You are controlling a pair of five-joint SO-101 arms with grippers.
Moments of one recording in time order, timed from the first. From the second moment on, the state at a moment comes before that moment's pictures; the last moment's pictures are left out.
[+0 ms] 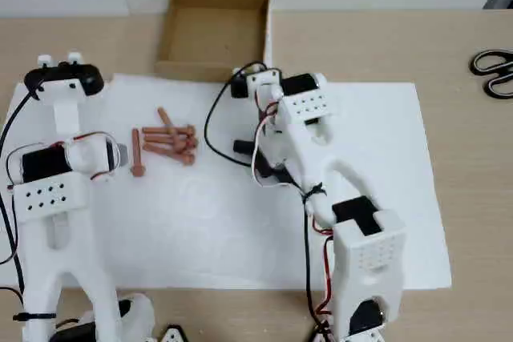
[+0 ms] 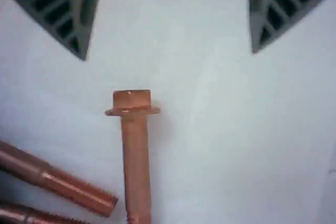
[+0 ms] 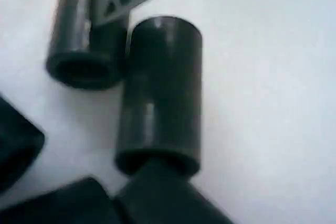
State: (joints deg) left arm -20.0 -26.2 30.5 72.0 -2.6; right arm -20.7 28.2 -14.9 85.4 11.1
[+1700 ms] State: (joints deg) left arm -20.0 -26.2 30.5 73.5 -2.6; right arm -20.7 37.7 -23.3 92.9 9.7
